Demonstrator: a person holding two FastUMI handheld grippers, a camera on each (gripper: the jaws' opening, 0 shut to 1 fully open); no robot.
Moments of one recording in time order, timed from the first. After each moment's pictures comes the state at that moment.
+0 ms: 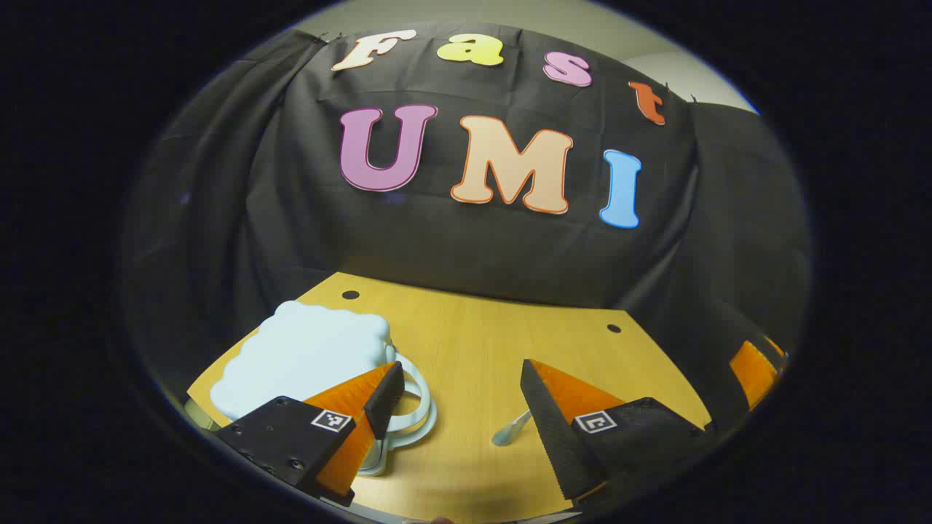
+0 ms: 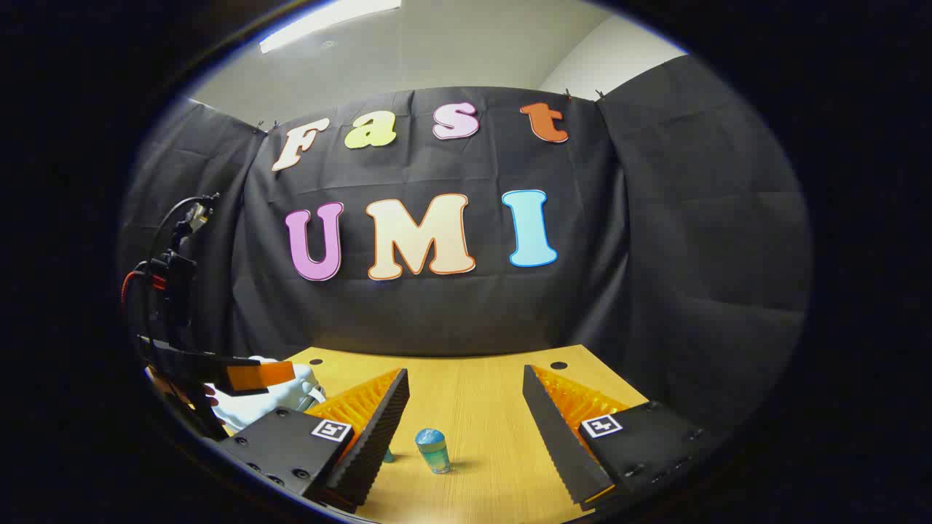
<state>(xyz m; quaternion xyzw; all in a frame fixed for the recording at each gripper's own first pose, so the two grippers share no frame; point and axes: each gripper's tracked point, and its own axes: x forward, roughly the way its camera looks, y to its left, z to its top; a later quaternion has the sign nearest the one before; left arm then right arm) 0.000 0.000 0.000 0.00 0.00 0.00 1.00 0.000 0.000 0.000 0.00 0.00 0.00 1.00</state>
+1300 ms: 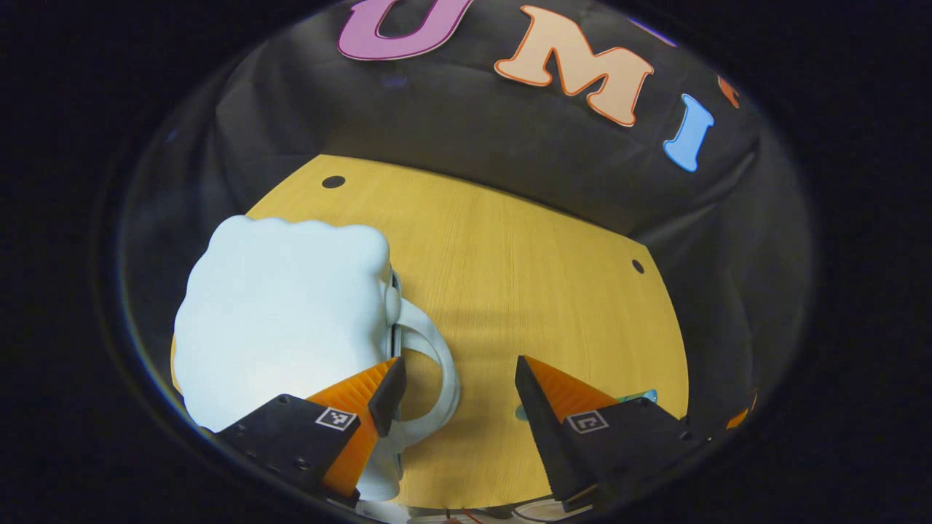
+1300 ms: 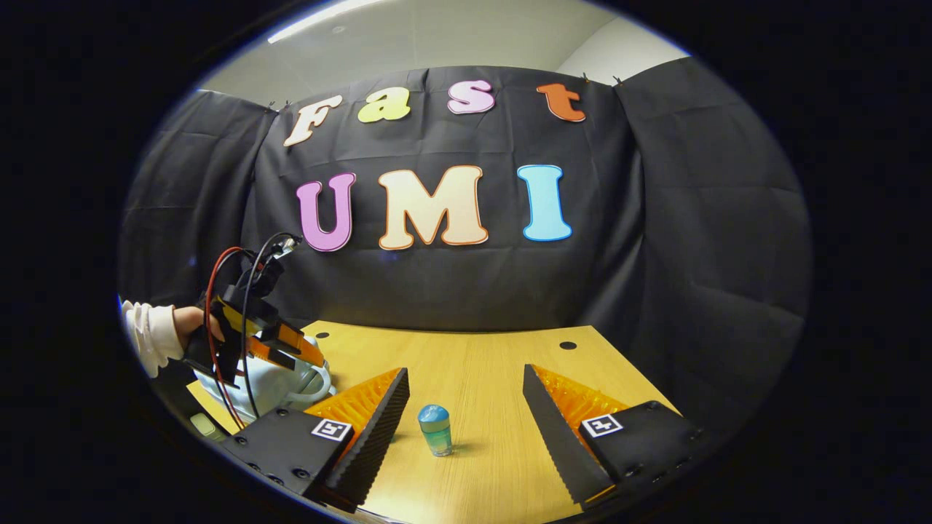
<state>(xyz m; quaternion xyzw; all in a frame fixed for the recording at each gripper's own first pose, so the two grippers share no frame) 0.104 0.051 -0.069 -0.08 0.28 -0.02 0.96 0.004 0.001 -0.040 -0.02 0.05 0.01 1.00</state>
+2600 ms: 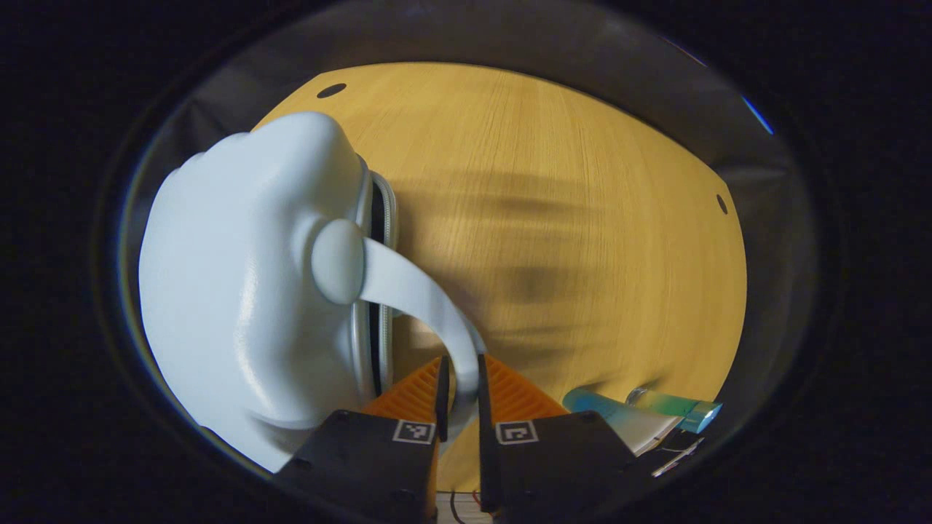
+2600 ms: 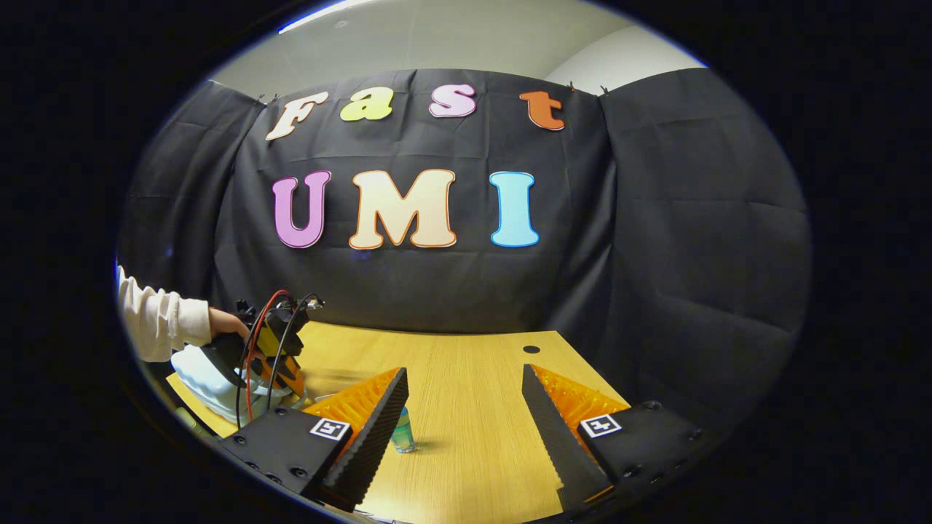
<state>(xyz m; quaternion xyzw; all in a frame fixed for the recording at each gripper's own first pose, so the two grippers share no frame) 0.134 0.059 -0.160 -0.06 0.48 0.05 0.87 -0.008 -0.036 -0.028 -0.04 0.04 -0.04 1.00</state>
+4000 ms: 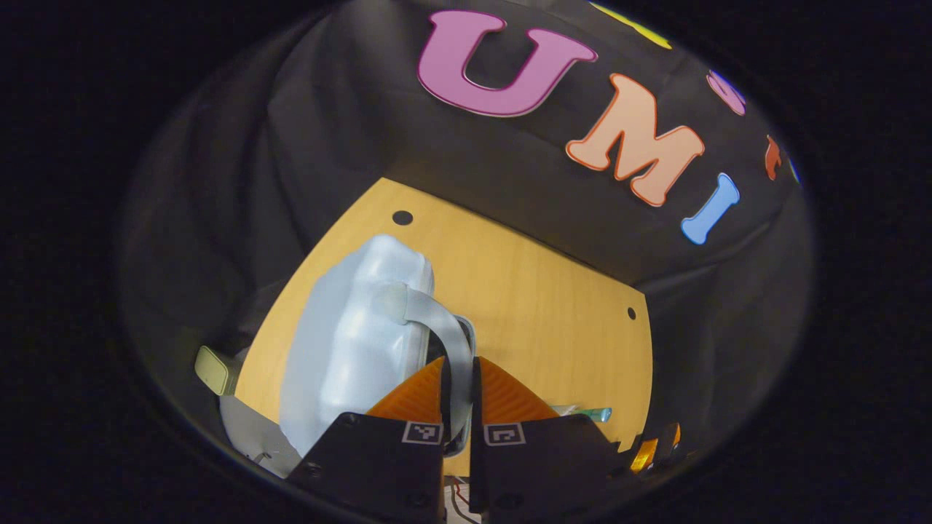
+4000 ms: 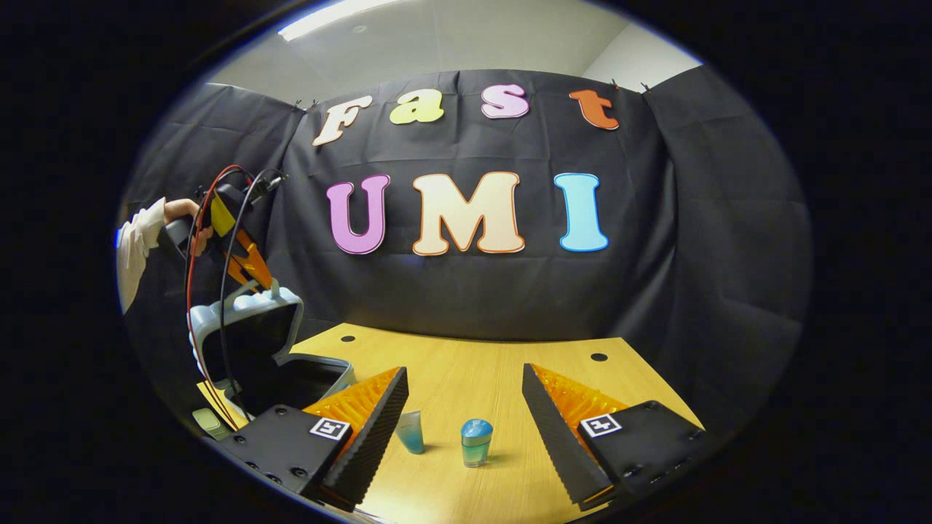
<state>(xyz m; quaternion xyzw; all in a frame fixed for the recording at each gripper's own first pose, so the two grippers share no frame) 0.074 0.138 0.046 -0.15 0.25 0.02 0.96 0.016 0.069 -0.032 -0.03 0.03 0.07 1.00</state>
